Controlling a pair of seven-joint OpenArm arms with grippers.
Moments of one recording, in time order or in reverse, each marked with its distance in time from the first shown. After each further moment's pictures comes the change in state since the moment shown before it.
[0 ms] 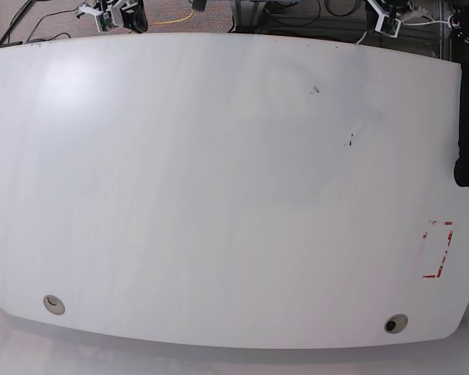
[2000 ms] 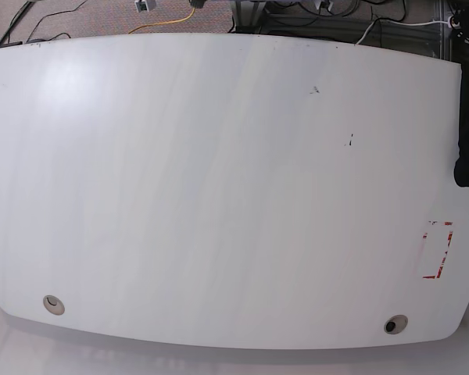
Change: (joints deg) left arm -37.0 -0.8 8.6 -79.5 11.0 13.5 -1.5; right arm 31.0 5.4 -8.5 -72.4 -5.5 -0.8 7.7
